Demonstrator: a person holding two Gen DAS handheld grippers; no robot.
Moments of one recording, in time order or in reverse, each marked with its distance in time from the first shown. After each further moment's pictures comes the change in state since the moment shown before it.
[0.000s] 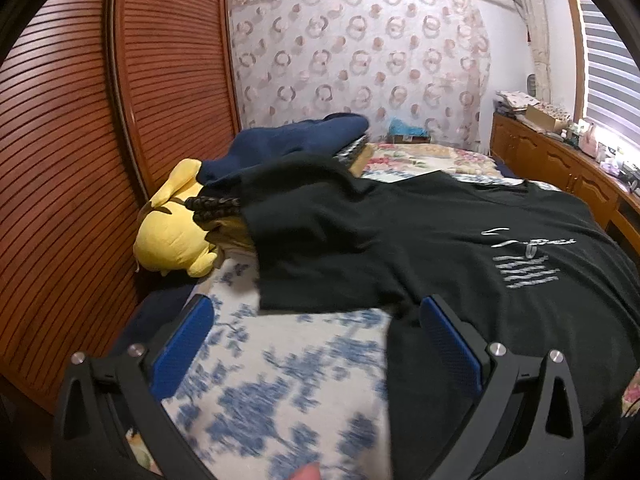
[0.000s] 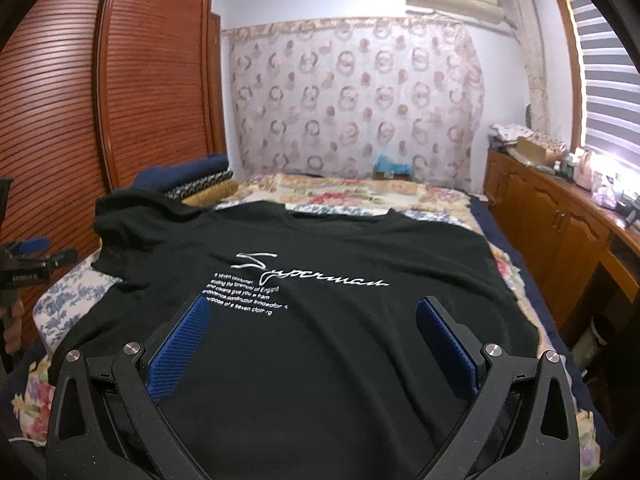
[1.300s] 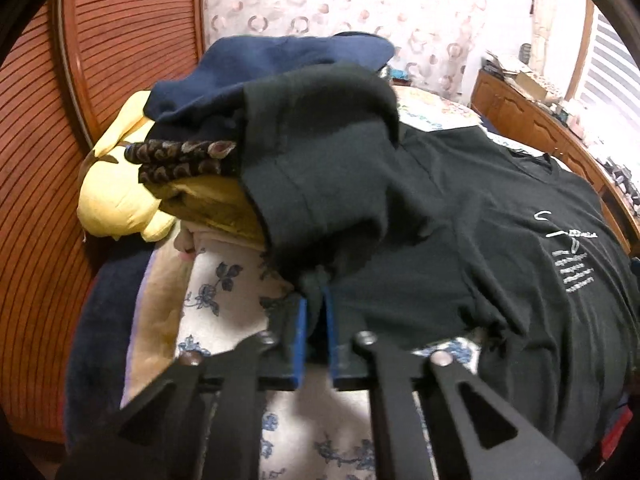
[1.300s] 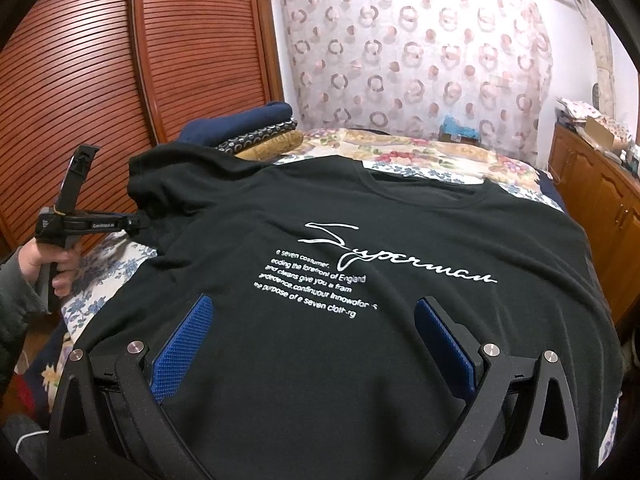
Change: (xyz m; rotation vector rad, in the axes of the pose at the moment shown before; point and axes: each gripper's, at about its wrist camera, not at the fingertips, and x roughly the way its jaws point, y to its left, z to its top) left arm 0.120 0.052 0.018 -0.006 0.256 -0.163; right arm 0.070 0.037 0.006 -0.056 0.162 0.227
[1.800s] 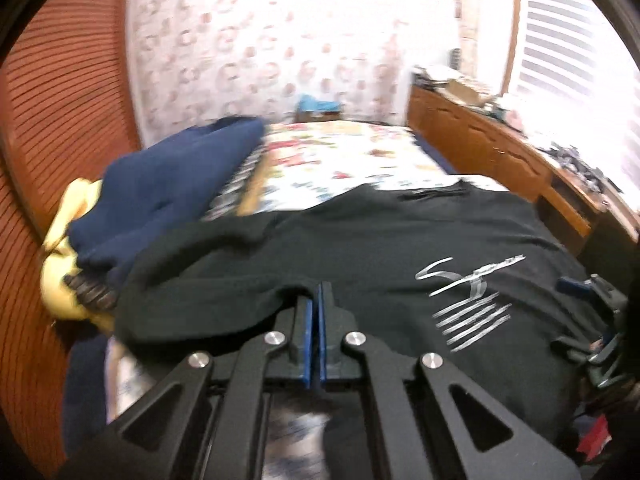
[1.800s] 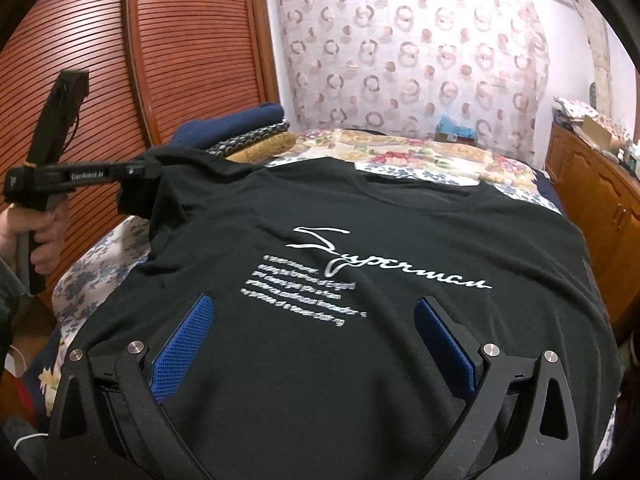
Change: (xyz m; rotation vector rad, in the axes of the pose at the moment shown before) left arm -0.049 -0.112 0.059 0.184 -0.114 -0.172; right arm 0.006 -0.012 0.003 0.011 -0.002 -0.022
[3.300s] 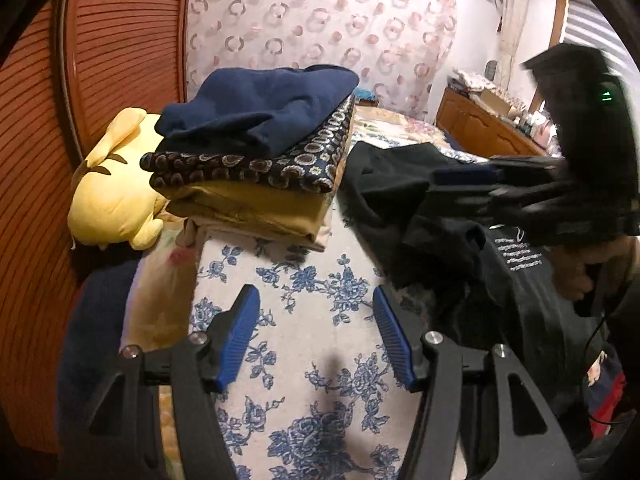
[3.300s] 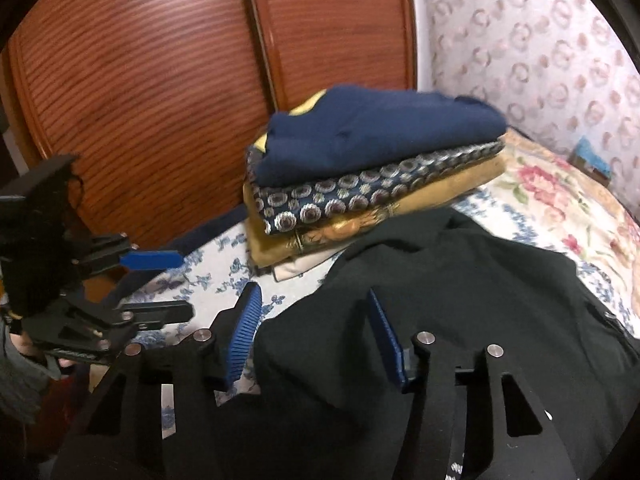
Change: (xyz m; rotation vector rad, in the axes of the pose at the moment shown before) left arm -0.045 0.098 -0.101 -0.157 0.026 0.055; right arm 0.158 0.160 0.110 -0.294 0.228 0.379
